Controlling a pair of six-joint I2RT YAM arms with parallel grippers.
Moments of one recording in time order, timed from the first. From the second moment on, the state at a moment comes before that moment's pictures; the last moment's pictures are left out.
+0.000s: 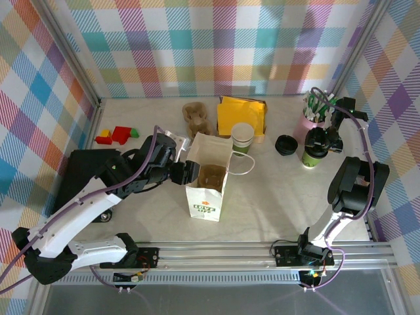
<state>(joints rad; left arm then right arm) -0.82 1.11 1.30 -0.95 -0.09 -0.39 -0.27 1.76 1.50 -1.03 -0.09 -0.03</state>
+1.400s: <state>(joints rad) -0.81 1.11 1.28 -0.95 -0.09 -0.39 -0.21 1.79 1.51 -1.03 0.01 -0.04</state>
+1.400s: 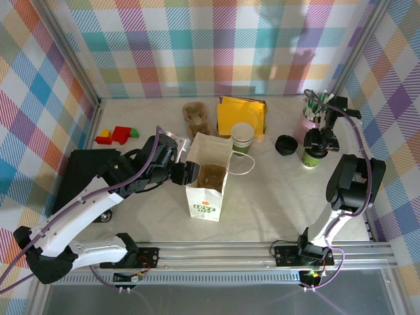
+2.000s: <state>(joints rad) -0.81 1.11 1.28 -0.94 -0.10 -0.40 -0.03 1.71 1.46 -1.16 0.03 0.06</state>
